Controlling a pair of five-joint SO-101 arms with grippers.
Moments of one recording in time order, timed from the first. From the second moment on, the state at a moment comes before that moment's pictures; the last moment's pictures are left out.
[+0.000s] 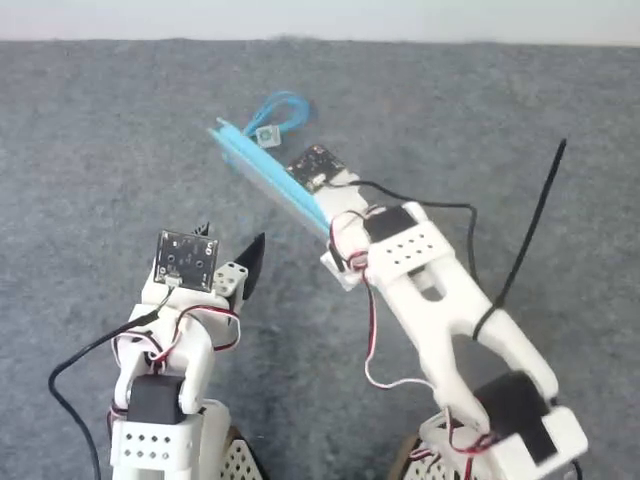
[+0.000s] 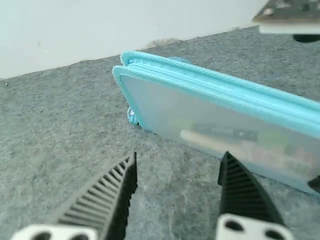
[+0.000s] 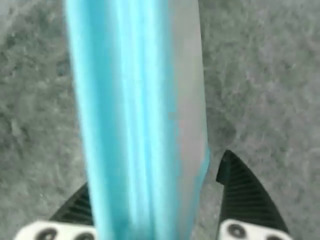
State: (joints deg) left arm -2.3 -92.2 84.2 47.3 -4.3; right arm -30.9 -9.6 30.2 60.0 14.0
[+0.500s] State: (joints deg) left arm -4.9 -92.2 84.2 47.3 -4.3; right arm -29.4 -34.2 37.5 66.5 20.6
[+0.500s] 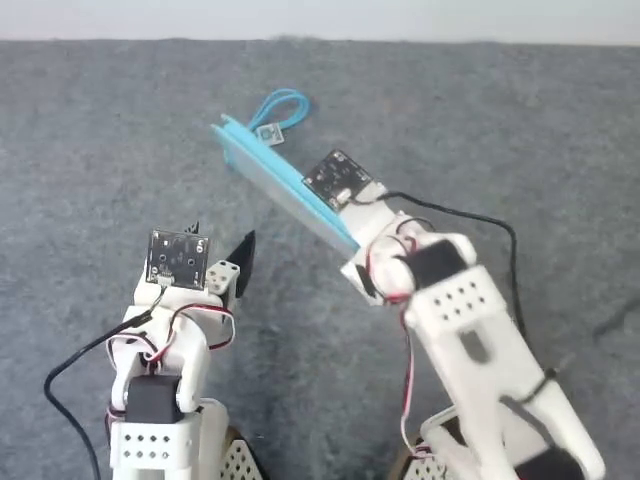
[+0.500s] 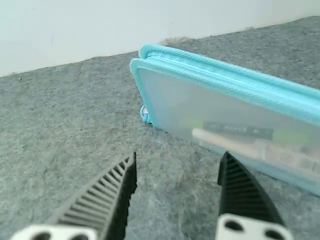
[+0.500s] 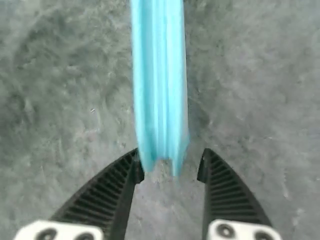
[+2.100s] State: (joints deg) left arm -6.1 -103.2 92.4 47.3 -4.0; right arm -6.4 -89.1 77.5 68.0 21.6
